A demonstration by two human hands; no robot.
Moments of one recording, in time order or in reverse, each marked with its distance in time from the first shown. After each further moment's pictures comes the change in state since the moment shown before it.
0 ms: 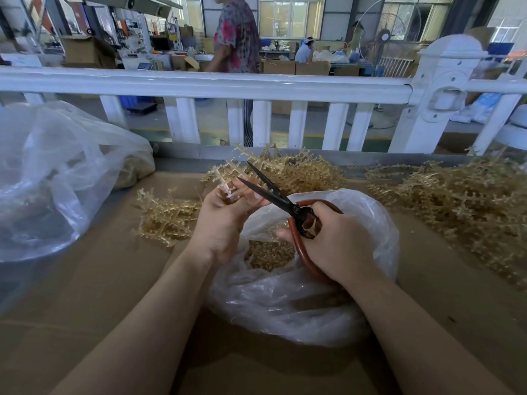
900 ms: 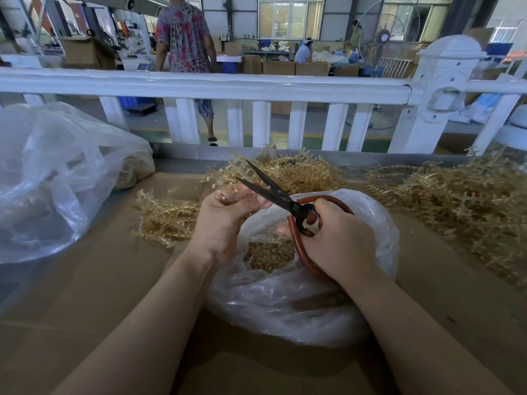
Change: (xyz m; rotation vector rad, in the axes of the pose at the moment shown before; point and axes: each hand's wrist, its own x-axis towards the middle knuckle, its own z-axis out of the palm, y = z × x) left_hand -0.003 0.002 -0.001 0.066 -0.015 -0.009; right_hand 0.001 0.000 0.002 -0.145 0.077 0.006
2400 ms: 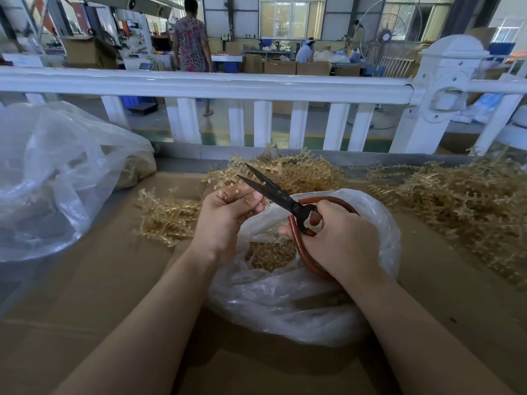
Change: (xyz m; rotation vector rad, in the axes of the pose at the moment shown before) left_hand 0.002 -0.001 -0.003 0.047 -0.001 0.033; right_hand -0.002 -0.009 -0.009 -0.100 0.028 -0.010
